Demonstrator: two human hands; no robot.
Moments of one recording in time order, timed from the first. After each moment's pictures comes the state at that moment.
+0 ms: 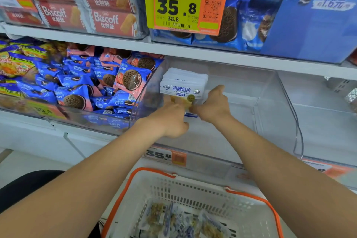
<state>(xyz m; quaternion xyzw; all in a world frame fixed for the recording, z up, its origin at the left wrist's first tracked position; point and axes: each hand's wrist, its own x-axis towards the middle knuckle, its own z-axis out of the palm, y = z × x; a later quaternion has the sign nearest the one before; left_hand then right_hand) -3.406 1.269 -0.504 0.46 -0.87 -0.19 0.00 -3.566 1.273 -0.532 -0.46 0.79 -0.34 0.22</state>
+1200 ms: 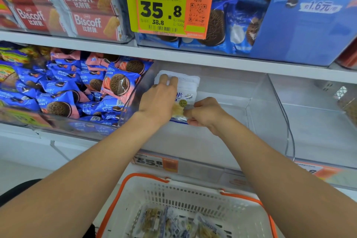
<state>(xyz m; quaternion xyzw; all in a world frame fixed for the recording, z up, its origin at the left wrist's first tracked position) -3.427 1.227 -0.509 0.50 -0.86 0.08 0.11 -3.575 1.282 -0.526 -0.36 0.72 -0.40 0.44</state>
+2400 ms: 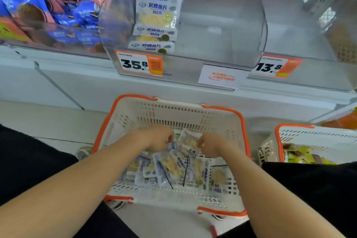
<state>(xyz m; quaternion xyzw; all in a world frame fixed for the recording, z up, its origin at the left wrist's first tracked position) -3.366 1.435 -0.699 0.31 -0.86 -0.28 -0.28 -3.571 1.539 -0.717 -0.53 0.73 0.16 0.40</state>
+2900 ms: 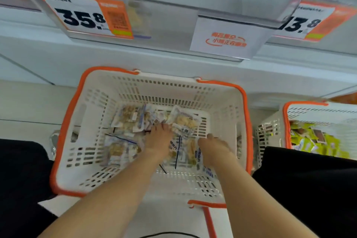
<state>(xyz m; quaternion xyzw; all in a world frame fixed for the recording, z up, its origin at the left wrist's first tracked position) -3.411 1.506 -0.869 0.48 -0.80 -0.22 -0.27 -3.571 1.592 -0.791 -0.53 0.70 0.31 0.36</state>
